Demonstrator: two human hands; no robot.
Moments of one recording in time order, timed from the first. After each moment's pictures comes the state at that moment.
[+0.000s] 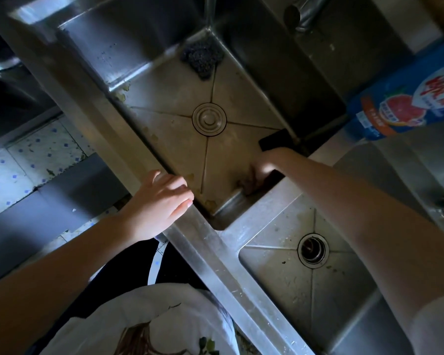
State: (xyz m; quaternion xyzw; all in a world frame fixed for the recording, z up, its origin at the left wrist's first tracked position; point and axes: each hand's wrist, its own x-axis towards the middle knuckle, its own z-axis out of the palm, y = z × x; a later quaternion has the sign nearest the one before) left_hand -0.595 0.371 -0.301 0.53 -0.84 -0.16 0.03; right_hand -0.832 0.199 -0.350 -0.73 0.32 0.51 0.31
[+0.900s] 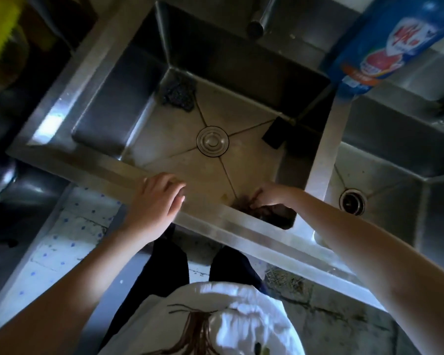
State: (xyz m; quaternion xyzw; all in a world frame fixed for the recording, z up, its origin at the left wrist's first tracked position) left_hand -0.458 0.275 -0.300 0.47 -0.87 -0.17 0.00; right_hand -0.761 0.295 -0.363 -0.48 0.67 0.18 0.54
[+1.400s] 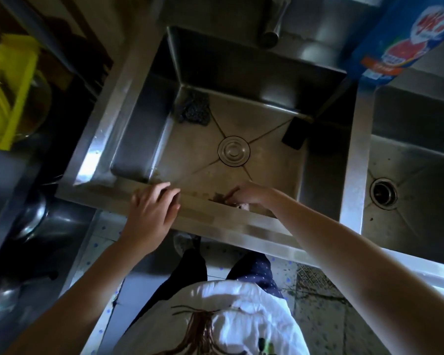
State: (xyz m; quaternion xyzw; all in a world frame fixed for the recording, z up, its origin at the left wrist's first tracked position) left_hand -0.373 0.216 -0.300 0.47 -0.87 -0.16 -0.03; right_hand -0.632 0.232 -0.354 -0.43 0.67 0.06 0.60
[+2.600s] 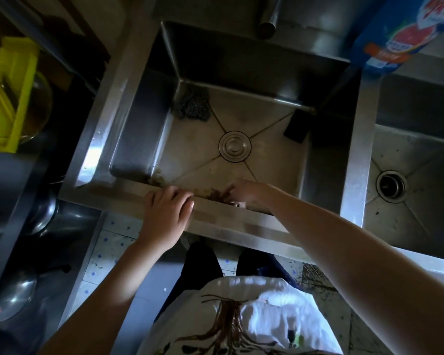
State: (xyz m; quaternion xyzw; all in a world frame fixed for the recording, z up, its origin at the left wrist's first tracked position) left_hand -0.407 0.230 -0.299 0.49 -0.85 -0.18 -0.02; right_hand -0.630 0.229 -0.354 -0.47 0.64 0.07 0.61
